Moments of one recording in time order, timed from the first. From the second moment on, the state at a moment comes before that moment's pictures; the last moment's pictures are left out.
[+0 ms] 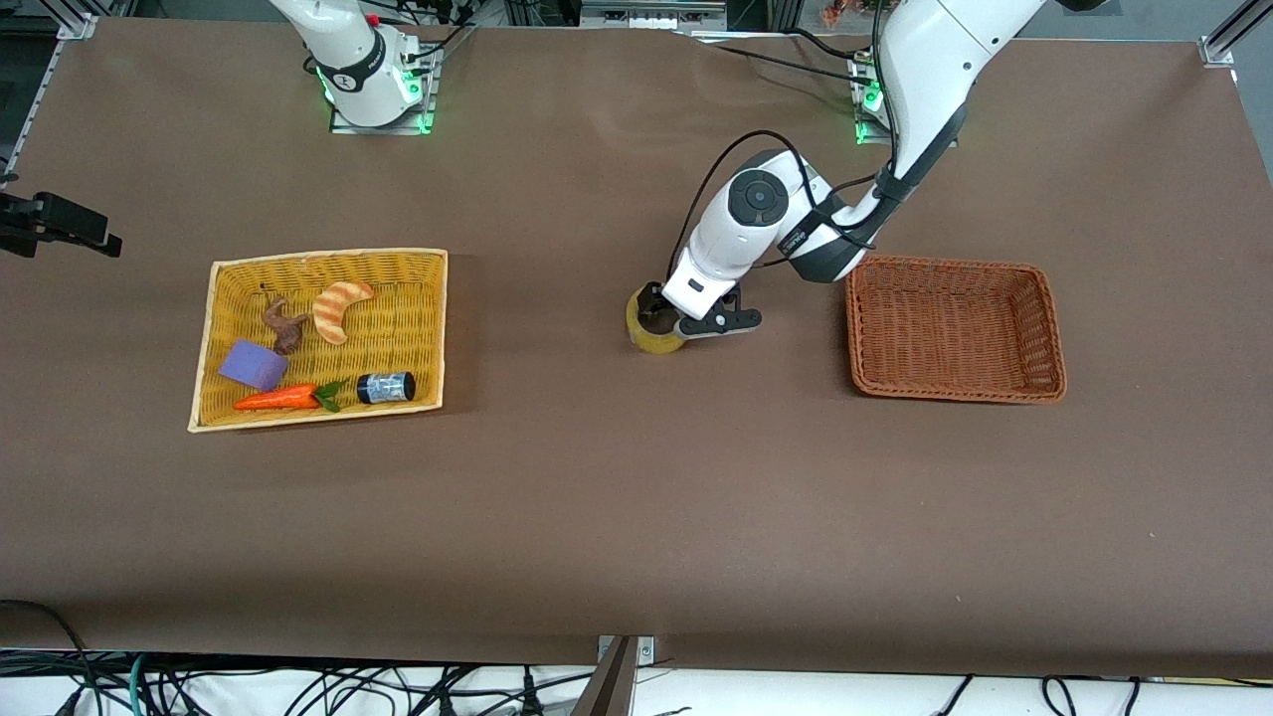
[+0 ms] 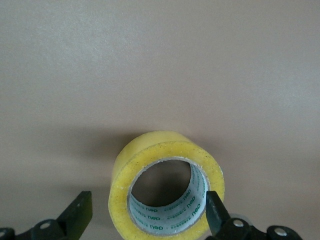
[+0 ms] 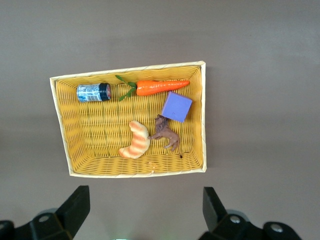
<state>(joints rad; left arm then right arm) -0.17 0.59 -0.57 -1.95 0.20 2.59 -1.05 -0.16 0.11 0.04 -1.50 0.00 1.51 -0.13</state>
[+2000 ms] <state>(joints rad) -0.27 0.62 -0.45 -1.82 0.23 2.30 -0.86 -0.16 0.12 0.04 -1.50 0.00 1.52 -0.13</state>
